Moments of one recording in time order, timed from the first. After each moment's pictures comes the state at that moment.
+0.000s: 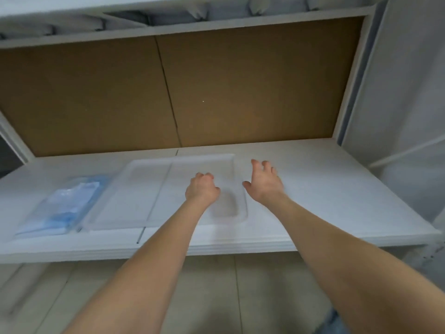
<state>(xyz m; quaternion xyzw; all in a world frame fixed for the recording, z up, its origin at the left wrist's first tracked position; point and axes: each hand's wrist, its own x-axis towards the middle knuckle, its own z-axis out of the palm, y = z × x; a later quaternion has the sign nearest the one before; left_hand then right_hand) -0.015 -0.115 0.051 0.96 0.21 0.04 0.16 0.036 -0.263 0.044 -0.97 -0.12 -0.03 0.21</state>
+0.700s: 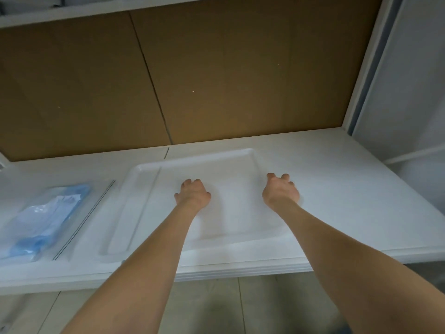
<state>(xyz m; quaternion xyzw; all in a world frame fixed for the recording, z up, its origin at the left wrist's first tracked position) 0.062 -0.071 0.008 0.95 0.27 -0.06 0.12 0.108 -0.262 0.001 -0.99 0.00 0.06 0.16</state>
